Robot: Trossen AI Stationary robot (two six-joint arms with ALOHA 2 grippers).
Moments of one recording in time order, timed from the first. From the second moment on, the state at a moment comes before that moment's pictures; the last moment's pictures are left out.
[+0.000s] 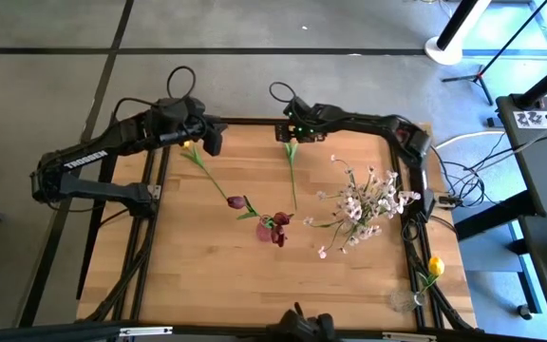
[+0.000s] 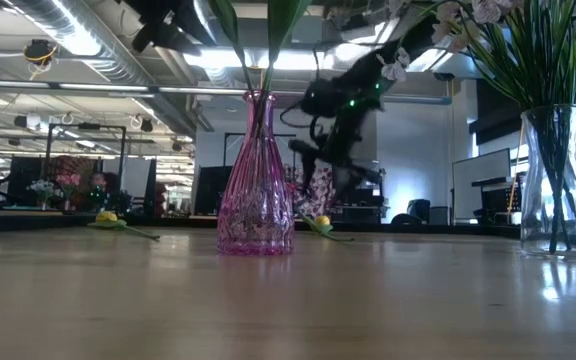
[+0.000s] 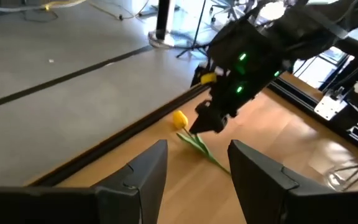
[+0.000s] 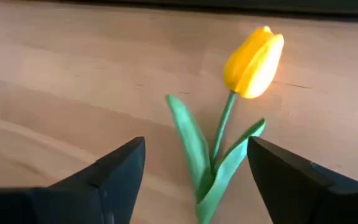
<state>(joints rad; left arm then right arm) 0.42 1.01 1.11 -0.57 -0.25 -0.34 -0.55 2.03 1.55 -0.57 0.00 0.86</state>
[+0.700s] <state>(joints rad) 0.50 1.01 1.11 -0.44 -0.26 -0.34 -0.70 2.20 1.56 -0.44 -0.33 0.86</state>
